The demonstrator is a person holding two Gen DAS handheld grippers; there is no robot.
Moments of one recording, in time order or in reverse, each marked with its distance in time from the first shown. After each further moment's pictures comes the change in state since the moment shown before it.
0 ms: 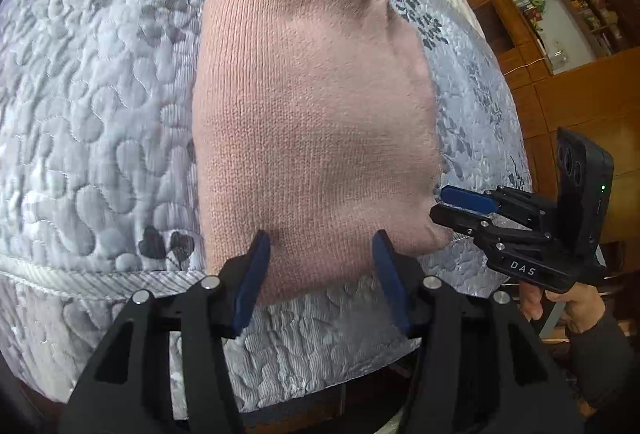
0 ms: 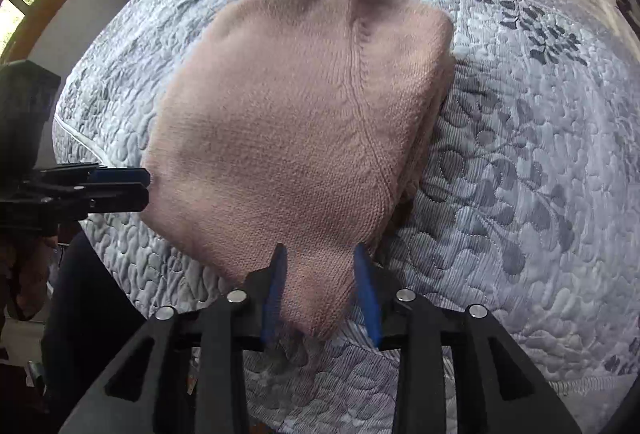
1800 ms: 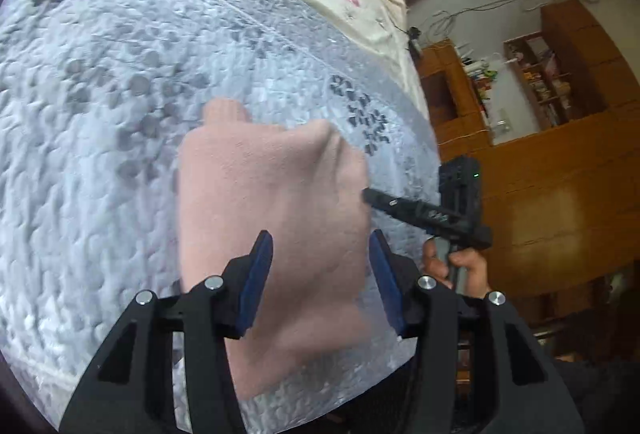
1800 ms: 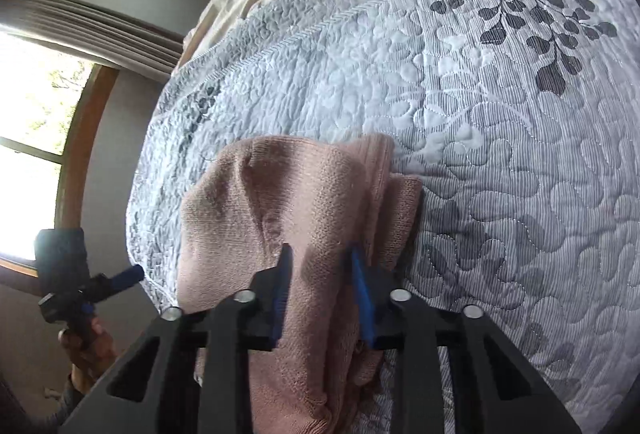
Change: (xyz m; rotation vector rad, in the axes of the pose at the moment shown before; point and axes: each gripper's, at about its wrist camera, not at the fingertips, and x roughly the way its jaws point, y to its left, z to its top) left arm -0.029 0.022 0.117 -0.118 -0.141 -0.324; right arm 0.042 -0.124 0.119 0.333 -0.075 0.367
